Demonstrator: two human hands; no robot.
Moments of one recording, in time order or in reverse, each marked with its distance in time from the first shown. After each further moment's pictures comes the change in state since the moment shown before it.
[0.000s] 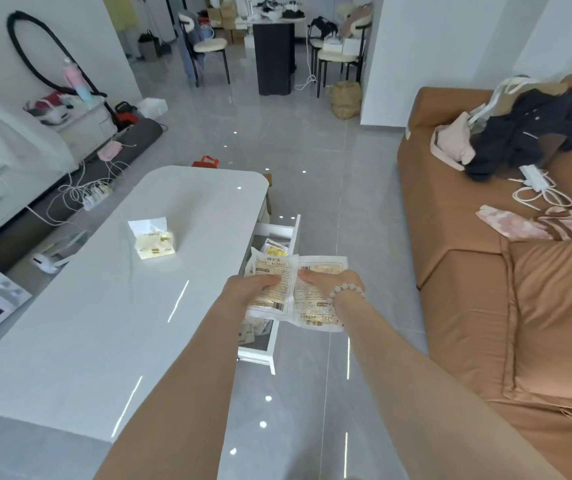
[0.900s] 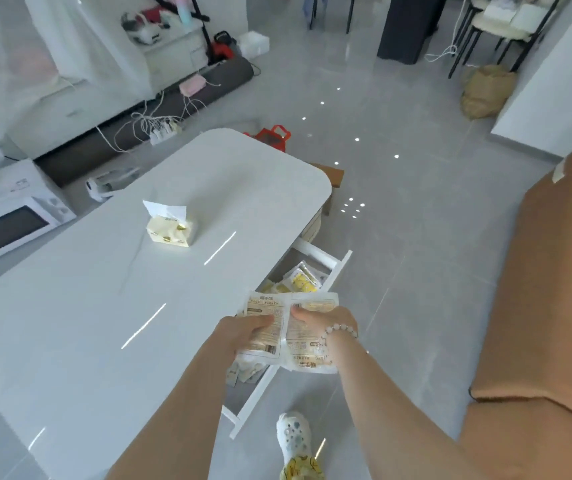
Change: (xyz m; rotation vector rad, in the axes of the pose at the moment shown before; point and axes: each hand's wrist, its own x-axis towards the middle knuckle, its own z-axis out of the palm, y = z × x) left_hand 0.241 0.064 0.025 -0.298 0.200 -0.289; right_hand 0.271 -0.147 0.059 -0.398 -0.336 0.045
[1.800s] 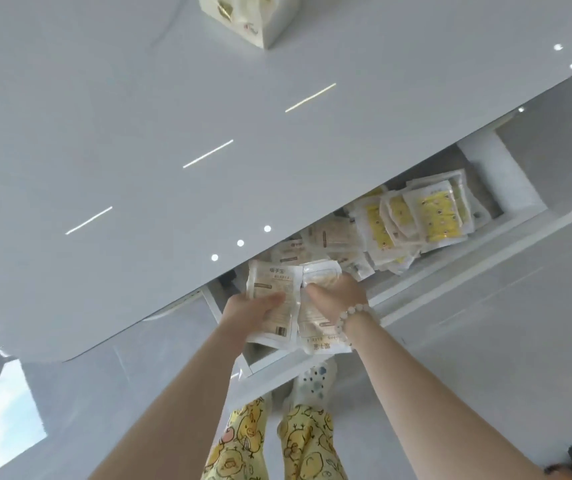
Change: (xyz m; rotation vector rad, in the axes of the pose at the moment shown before) left_hand 0.272 -0.191 -0.057 -0.315 0.409 -0.368; right_hand 0.292 0.084 0.243 -0.596 -0.439 -0.091
